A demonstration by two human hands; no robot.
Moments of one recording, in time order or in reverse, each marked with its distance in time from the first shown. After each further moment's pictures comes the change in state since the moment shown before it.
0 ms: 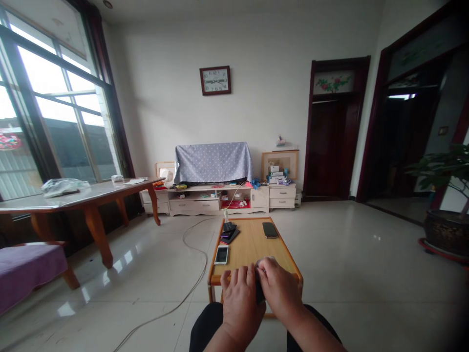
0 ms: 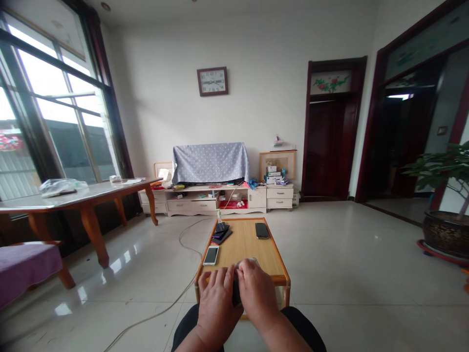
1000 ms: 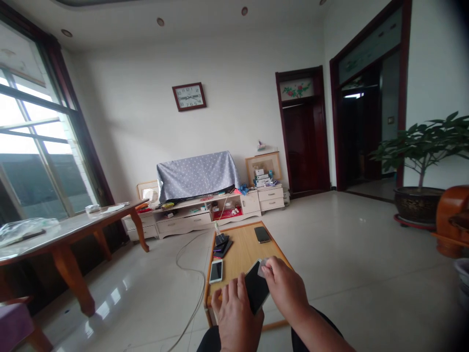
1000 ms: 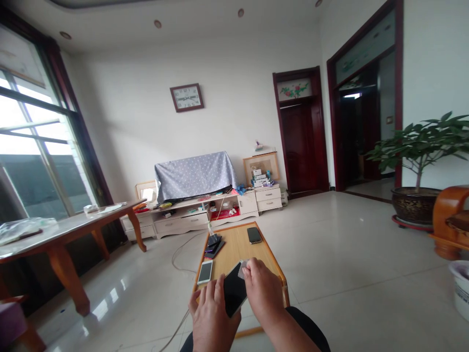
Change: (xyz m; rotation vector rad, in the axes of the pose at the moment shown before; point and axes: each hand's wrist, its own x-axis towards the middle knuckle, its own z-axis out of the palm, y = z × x) left_hand 0.007 0.009 0.007 0.061 0.083 -0.028; right_hand -0.008 0.020 -0.009 -0.094 0.184 0.131
